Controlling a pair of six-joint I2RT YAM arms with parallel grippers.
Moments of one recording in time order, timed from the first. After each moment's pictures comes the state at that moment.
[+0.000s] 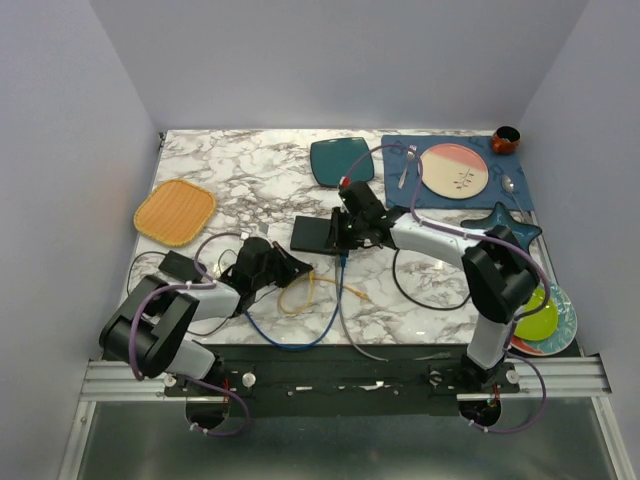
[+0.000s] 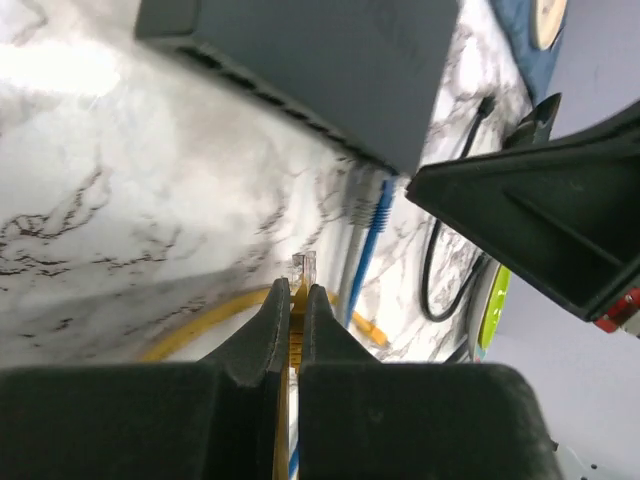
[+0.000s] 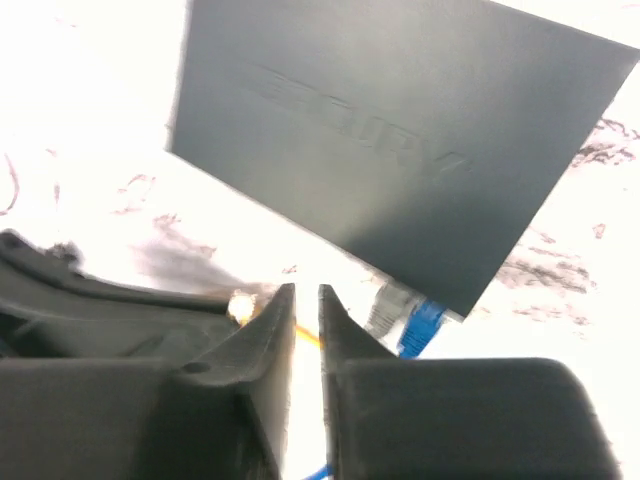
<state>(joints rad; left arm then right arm) -0.51 1.46 0.33 0.59 0.22 -1.15 0.71 1.85 1.24 -0.27 -0.11 0.63</state>
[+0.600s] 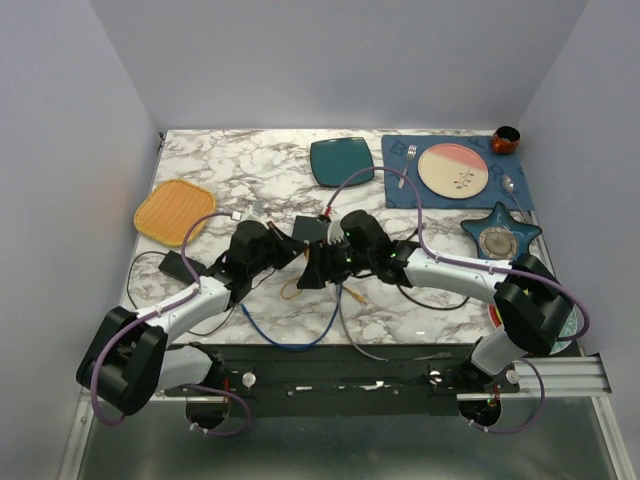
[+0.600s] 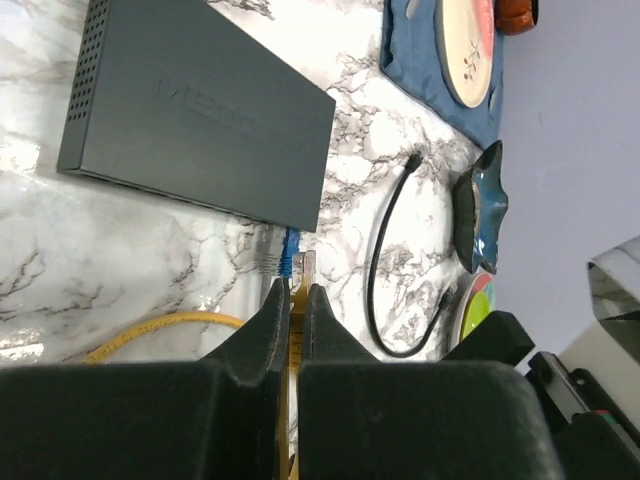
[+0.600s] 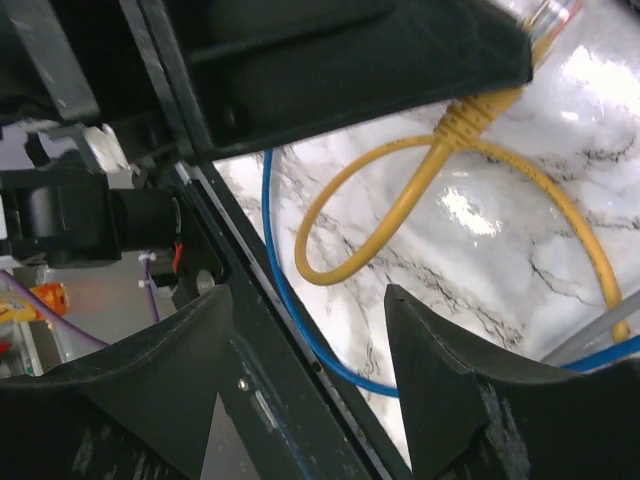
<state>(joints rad) -0.51 1.21 0.50 0.28 0.11 -1.06 0.87 1.58 0.95 0.01 -0.41 0.58</state>
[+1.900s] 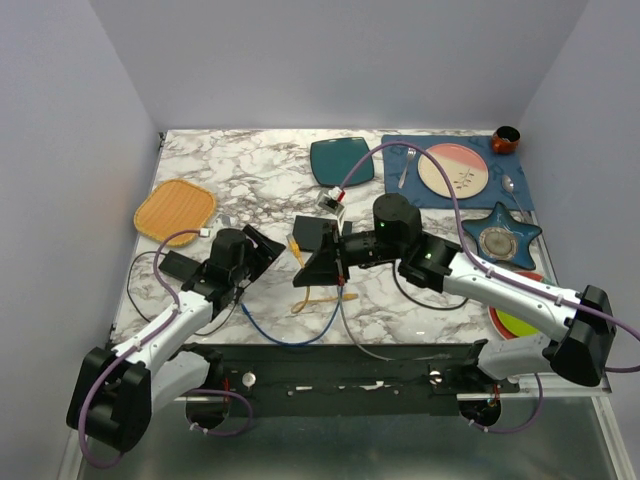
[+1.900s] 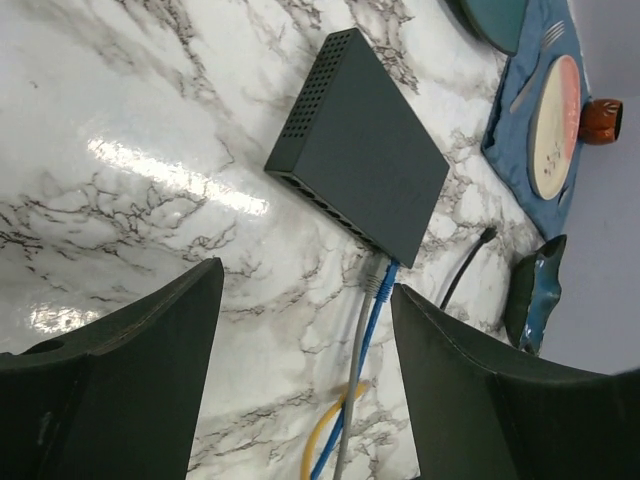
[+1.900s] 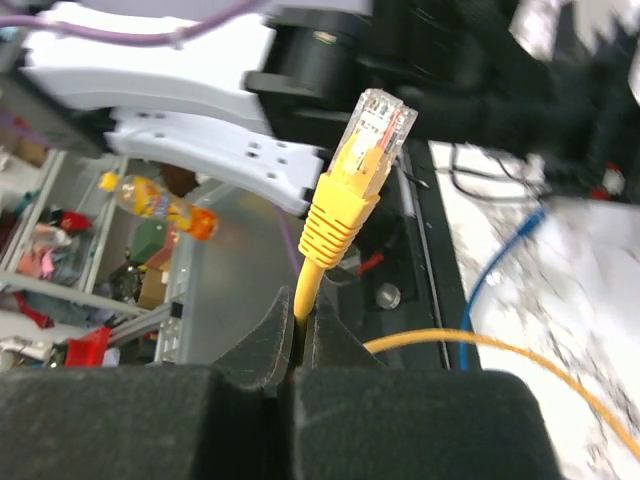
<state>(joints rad) -0.39 1.00 0.45 -0.02 -0.02 -1.09 0.96 1.32 1.08 0.06 -0.70 0.55</state>
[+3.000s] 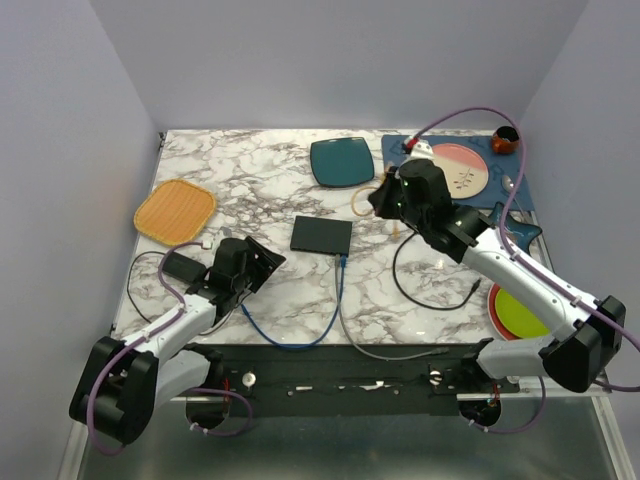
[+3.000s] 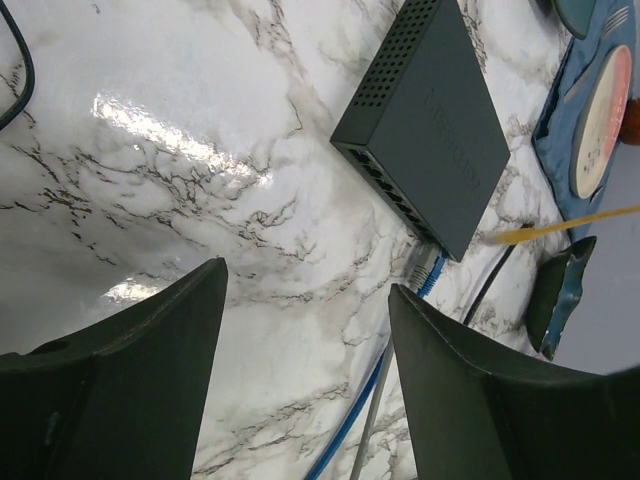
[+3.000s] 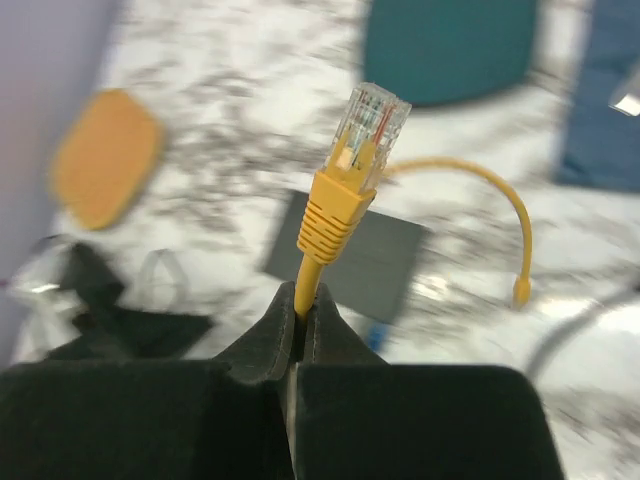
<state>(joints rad) -0.38 1.05 0.35 0.05 0.00 -1.15 0.73 1.30 1.26 -0.34 0.24 0.53</state>
